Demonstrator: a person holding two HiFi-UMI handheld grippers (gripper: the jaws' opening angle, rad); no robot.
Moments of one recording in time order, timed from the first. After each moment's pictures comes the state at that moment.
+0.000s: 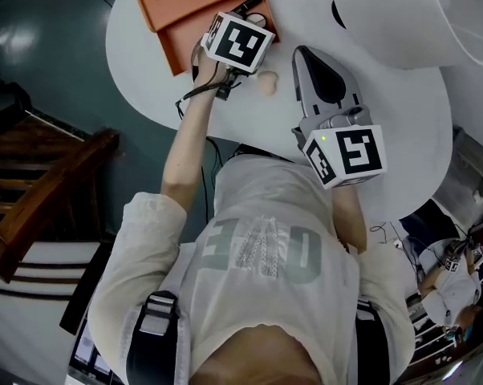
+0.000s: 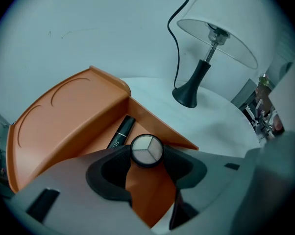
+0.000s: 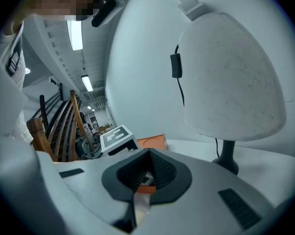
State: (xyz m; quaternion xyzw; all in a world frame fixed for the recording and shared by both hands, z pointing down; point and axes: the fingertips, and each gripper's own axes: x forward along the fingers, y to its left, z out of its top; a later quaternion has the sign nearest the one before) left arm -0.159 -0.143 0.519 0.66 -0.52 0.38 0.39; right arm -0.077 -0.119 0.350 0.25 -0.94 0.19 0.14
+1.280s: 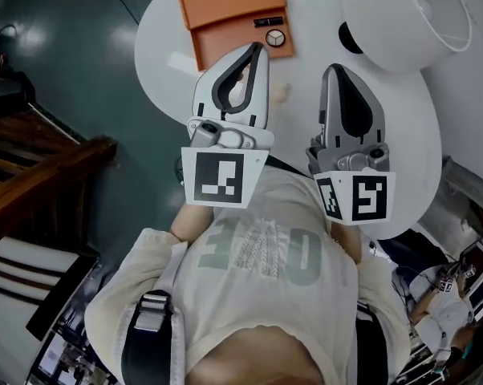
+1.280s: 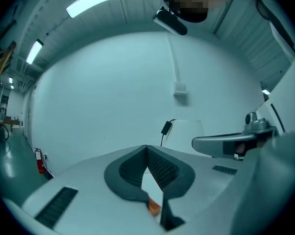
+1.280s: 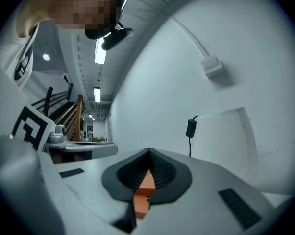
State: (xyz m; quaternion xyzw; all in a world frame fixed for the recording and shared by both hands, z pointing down) left arm -0.145 -0.038 0.224 0.66 -0.75 0.00 0.04; right arm -0.054 -0.069 0.227 0.29 -0.95 0.06 0.02
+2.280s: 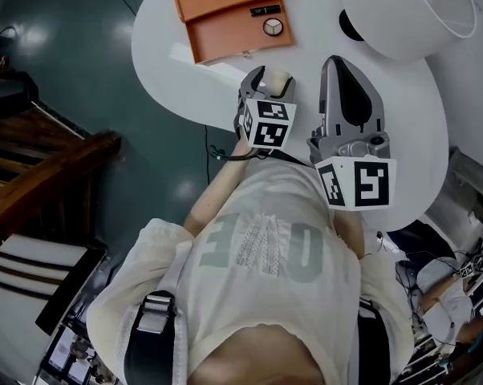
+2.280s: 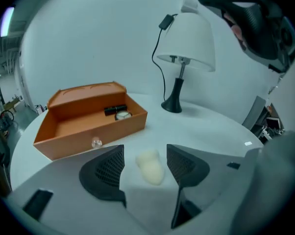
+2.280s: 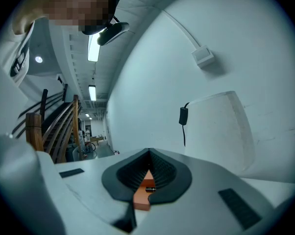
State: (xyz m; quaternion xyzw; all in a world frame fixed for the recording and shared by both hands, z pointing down) left arm -0.086 -0.042 0.497 0.63 -0.68 0.22 0.32; right arm -0.045 -0.080 0.255 0.30 -0.95 0.09 0.04
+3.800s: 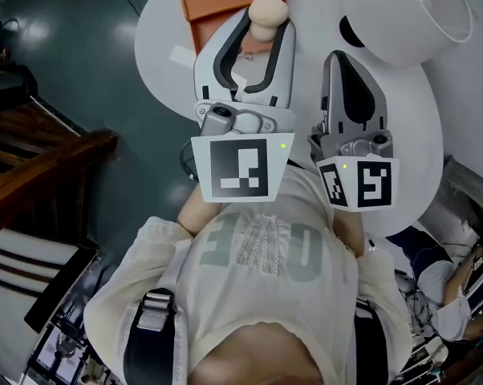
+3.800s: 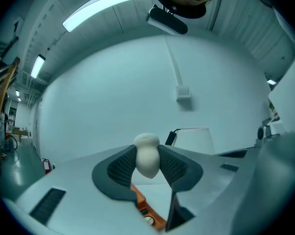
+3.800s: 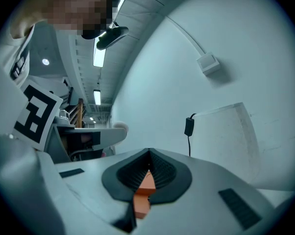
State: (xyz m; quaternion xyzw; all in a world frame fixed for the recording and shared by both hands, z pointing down) left arm -0.137 -0.059 0.194 0.63 -0.78 0.02 0.00; right arm -0.050 -0.079 0.232 0.28 -0.96 0.07 0.01
